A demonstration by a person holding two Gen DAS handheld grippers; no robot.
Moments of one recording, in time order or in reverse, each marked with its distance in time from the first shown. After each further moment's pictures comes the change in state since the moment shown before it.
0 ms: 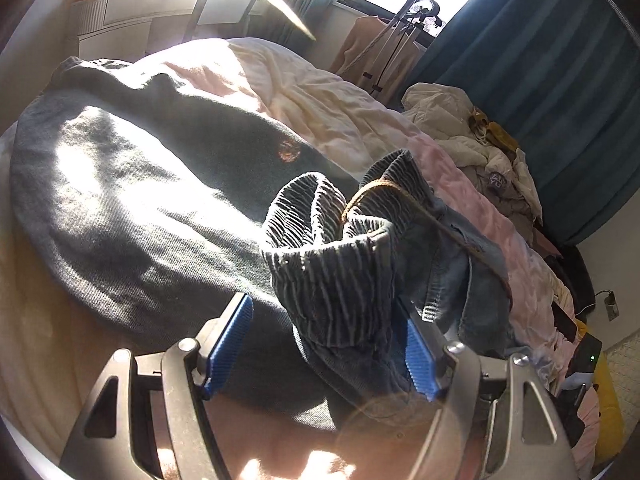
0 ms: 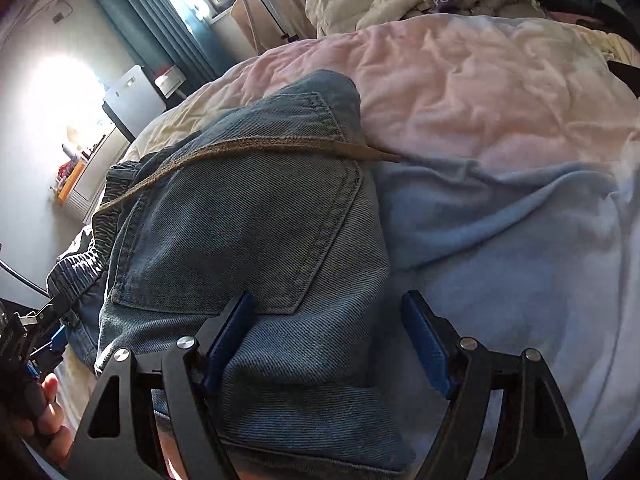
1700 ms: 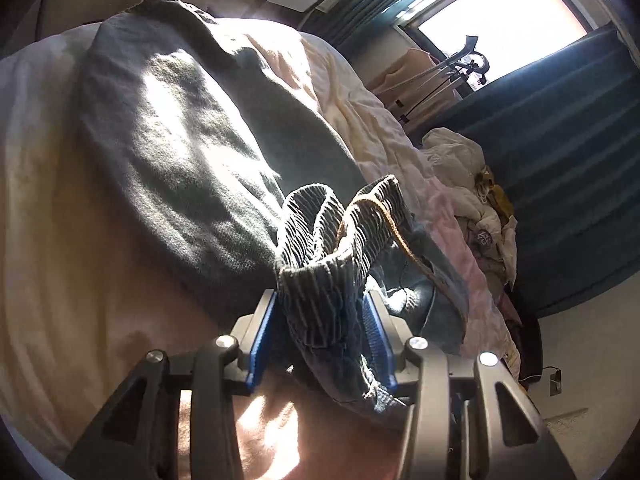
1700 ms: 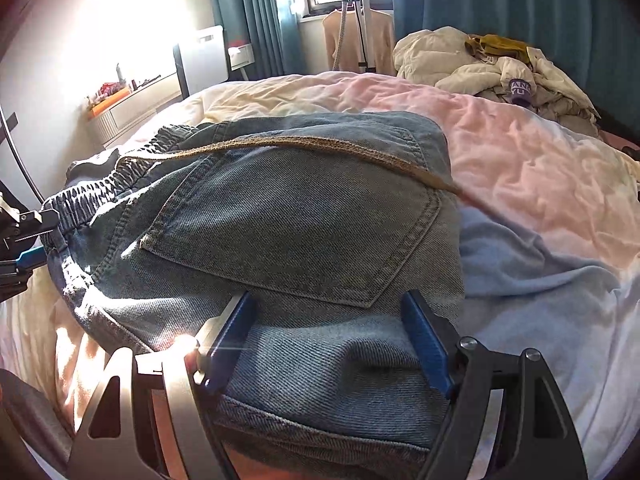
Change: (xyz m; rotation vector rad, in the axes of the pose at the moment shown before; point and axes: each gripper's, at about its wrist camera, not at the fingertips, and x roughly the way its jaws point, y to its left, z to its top) left arm -0.059 0.059 -0.011 -0.334 -0.042 -0.112; right arm -0.008 0.079 -0.042 -0.391 -0.123 -0.045
